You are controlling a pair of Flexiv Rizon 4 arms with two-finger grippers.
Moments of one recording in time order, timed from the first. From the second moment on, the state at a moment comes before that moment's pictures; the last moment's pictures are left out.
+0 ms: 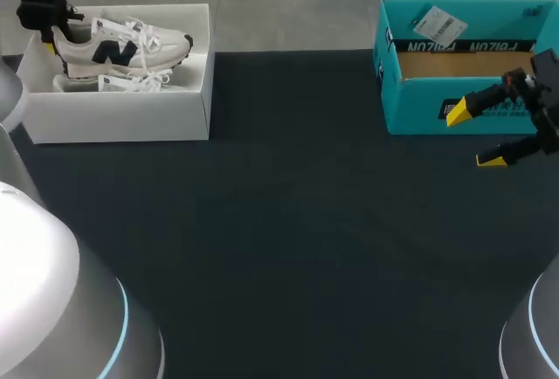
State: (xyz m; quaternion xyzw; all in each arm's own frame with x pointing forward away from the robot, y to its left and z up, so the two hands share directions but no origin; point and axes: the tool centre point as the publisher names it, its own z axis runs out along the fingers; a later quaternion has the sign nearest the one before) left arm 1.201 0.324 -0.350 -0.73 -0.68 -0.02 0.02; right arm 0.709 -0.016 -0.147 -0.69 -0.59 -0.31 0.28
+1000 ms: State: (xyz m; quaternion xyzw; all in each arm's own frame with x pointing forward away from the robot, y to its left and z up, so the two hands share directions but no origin) left arm 1.208 0.325 -0.401 -0.71 -0.70 -0.05 0.03; right arm 0.709 -0.016 -0.147 -0.69 -0.59 -0.31 0.28
